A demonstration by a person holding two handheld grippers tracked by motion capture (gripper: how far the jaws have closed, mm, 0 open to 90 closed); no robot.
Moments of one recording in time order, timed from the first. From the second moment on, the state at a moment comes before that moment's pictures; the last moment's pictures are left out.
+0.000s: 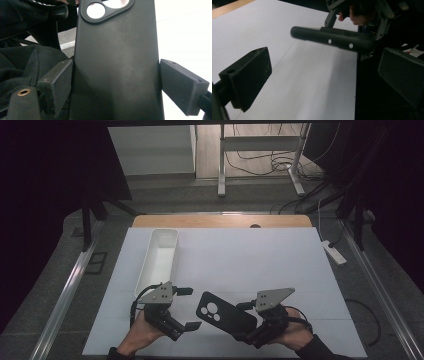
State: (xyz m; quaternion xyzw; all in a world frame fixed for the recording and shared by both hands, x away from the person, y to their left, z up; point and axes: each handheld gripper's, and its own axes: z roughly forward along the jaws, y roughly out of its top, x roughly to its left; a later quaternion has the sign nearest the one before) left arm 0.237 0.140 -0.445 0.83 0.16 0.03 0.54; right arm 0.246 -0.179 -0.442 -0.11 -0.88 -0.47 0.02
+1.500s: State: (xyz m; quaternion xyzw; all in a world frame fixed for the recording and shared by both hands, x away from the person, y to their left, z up) left arm 0.242 0.130 -0.447 0.82 0.08 -0.04 0.57; right arm 0.249 -0.167 -0.441 -0.05 -0.88 -0.47 0.06
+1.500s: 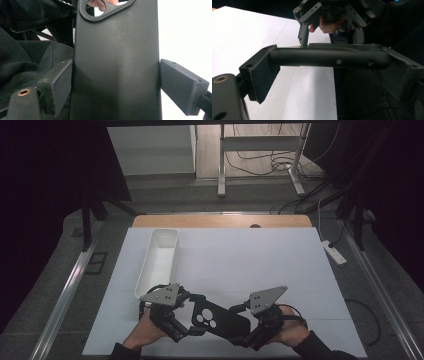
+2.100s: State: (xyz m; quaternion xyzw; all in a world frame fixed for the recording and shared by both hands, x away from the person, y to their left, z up) left arm 0.246 0.131 -0.449 0.80 0.10 -0.07 0.59; right arm 0.248 -0.166 -0.441 -0.05 -0.88 -0.46 0.05
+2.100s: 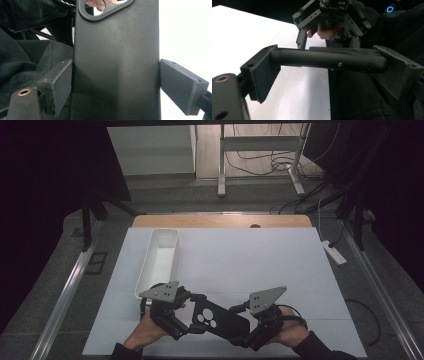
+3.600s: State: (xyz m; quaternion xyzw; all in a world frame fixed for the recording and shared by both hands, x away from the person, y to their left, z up) left arm 0.252 0.133 -0.436 0.81 0.18 -0.03 0.55; right arm 0.253 -0.166 -0.445 -0.12 -0.90 -0.42 -0.02
